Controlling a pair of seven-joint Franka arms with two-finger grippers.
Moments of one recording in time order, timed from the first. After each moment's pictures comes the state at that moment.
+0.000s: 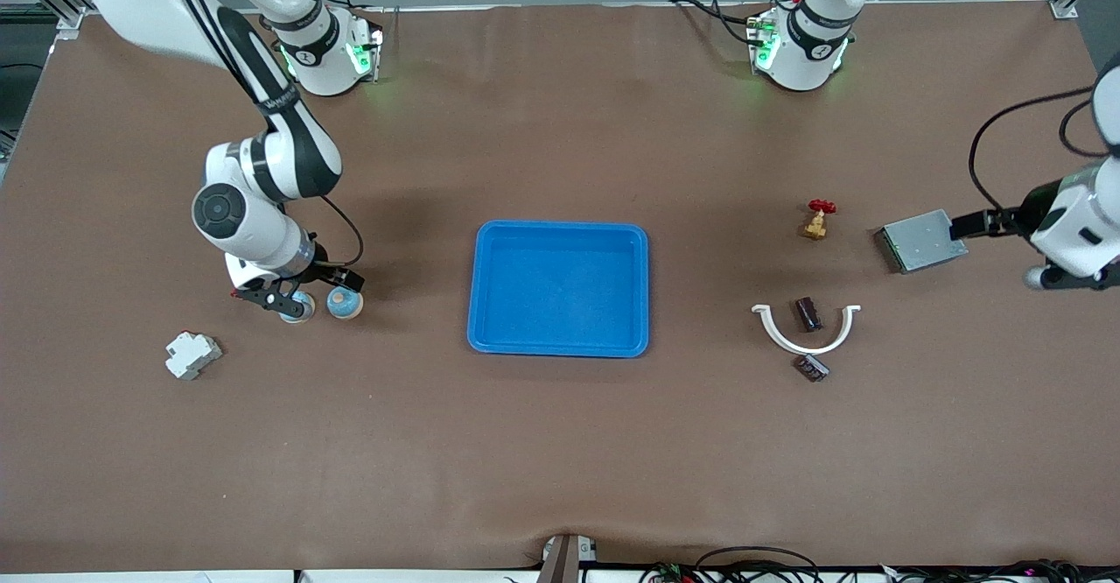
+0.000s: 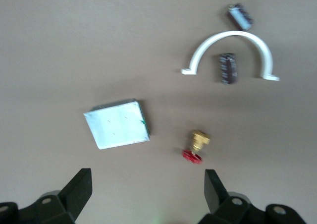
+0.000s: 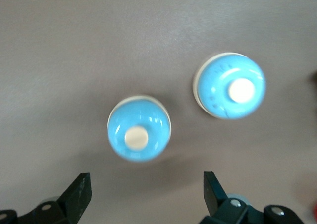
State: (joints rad) left arm 0.08 0.11 0.01 -1.72 0.02 1.63 0.04; right arm 0.02 0.28 0.16 -2.21 -0.03 2.41 0.54
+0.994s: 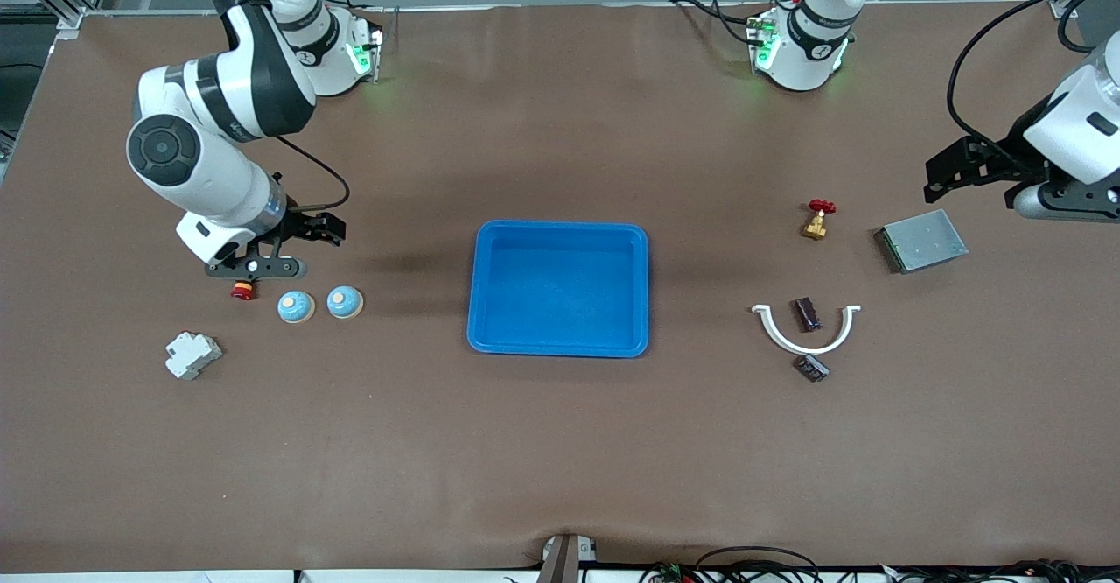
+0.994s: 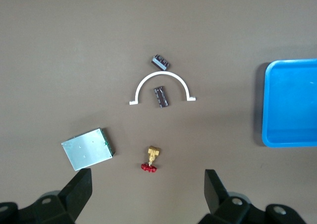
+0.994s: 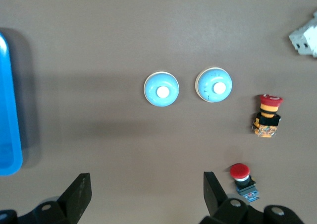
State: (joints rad) left arm 0.07 0.05 -0.17 -1.51 -0.01 1.57 -0.02; right arm 0.06 0.09 0.18 -2.03 -0.04 1.98 0.21
